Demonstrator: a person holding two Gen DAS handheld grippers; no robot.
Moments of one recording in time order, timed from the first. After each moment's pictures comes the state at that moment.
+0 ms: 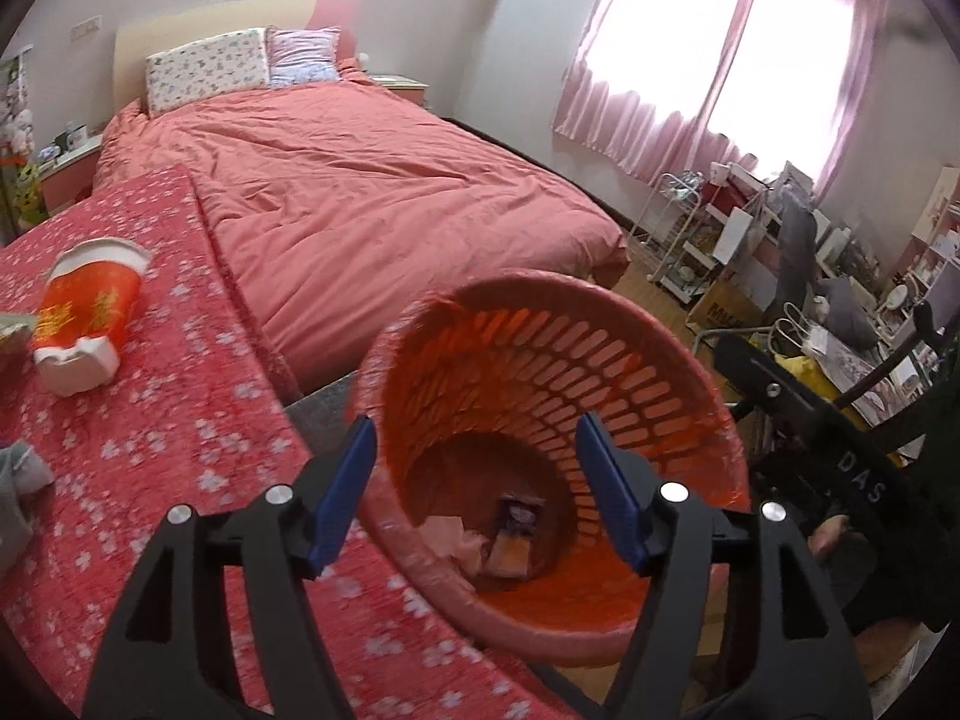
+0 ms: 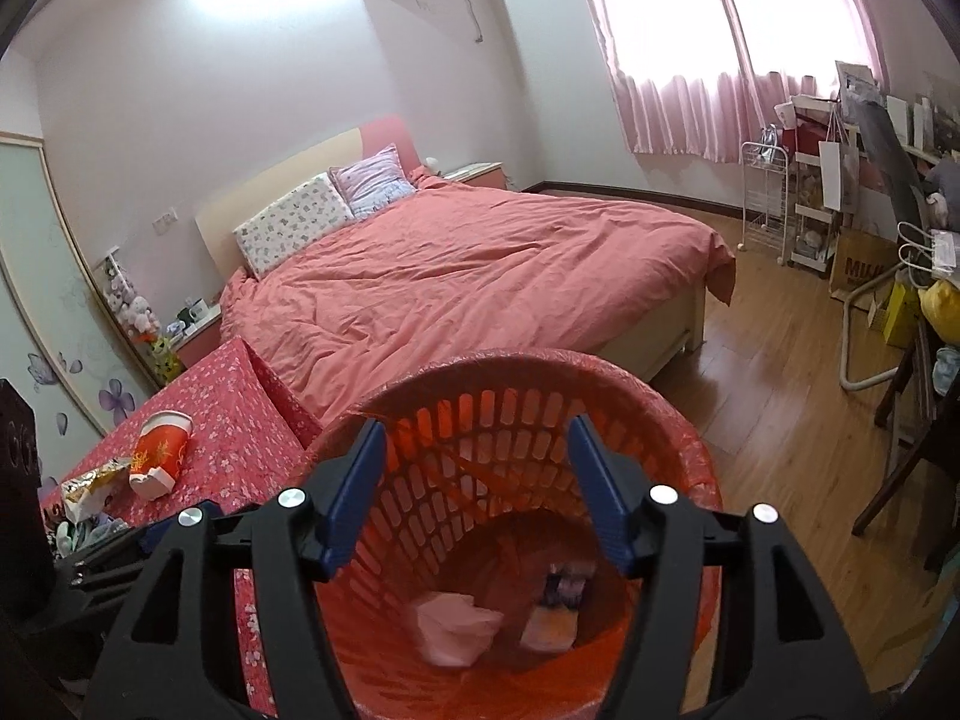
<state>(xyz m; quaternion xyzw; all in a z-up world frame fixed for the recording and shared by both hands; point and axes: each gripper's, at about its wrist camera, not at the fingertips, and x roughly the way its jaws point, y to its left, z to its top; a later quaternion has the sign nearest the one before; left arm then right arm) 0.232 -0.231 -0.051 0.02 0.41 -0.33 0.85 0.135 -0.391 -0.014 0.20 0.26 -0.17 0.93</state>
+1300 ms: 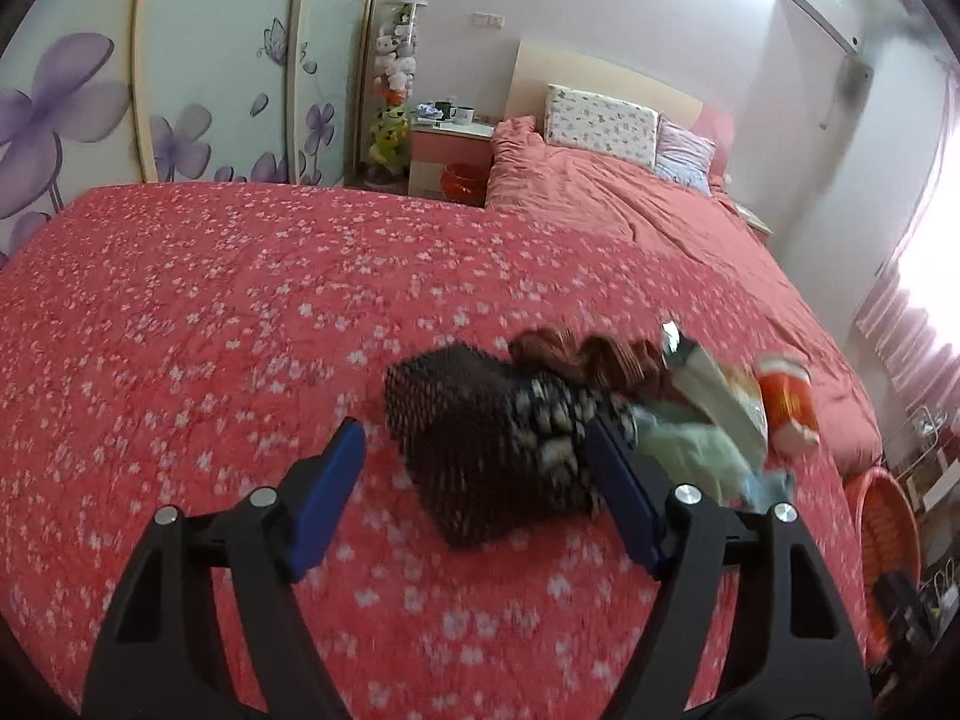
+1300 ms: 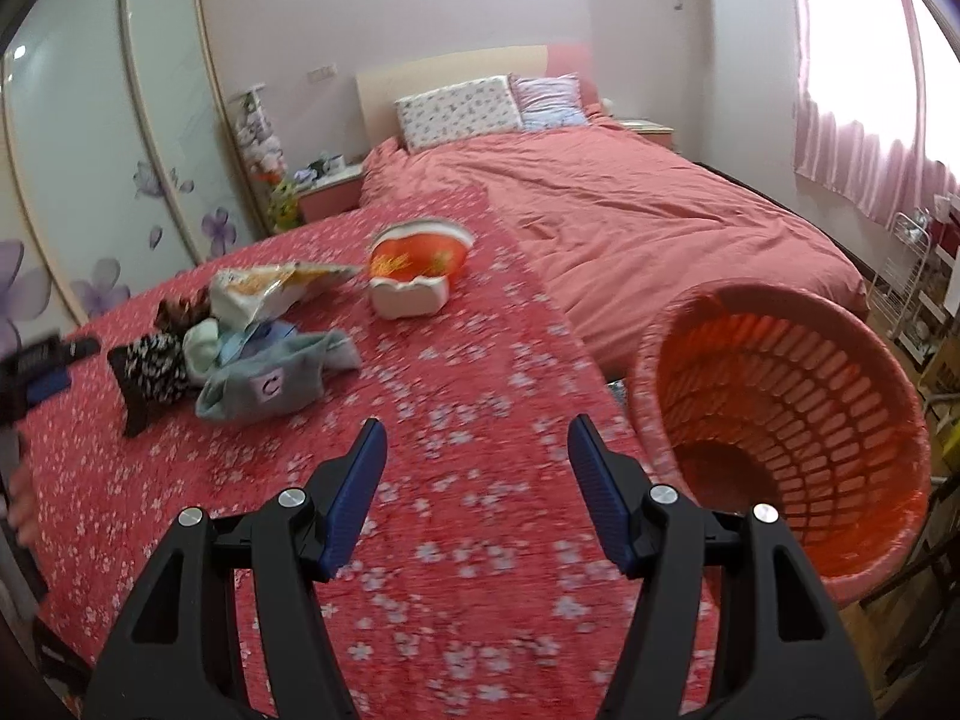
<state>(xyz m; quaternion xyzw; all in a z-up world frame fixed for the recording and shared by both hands) 0.244 0.176 0.005 -0.11 0.37 0.05 0.92 0.168 -0.186 -0.015 0.08 0.35 0.00 0.93</state>
